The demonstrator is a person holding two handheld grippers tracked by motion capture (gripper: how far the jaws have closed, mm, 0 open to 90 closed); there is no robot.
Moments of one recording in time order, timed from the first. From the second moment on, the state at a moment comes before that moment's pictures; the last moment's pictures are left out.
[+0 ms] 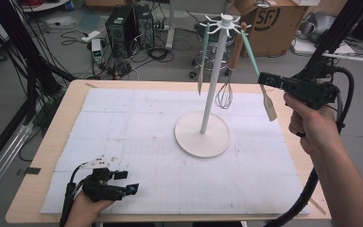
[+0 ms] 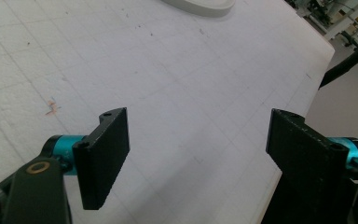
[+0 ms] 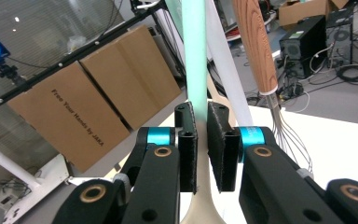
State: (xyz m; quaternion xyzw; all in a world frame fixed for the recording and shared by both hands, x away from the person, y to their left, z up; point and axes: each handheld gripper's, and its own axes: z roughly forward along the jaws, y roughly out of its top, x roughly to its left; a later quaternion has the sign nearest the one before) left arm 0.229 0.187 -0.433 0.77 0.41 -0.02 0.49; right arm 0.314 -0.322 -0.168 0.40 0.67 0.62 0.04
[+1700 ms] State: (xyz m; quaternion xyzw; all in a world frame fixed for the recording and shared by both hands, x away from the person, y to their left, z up) left arm 0.229 0.189 -0.432 0.77 0.41 -0.01 0.49; right arm 0.322 -0.309 -0.184 0.42 0.68 0.60 0.04
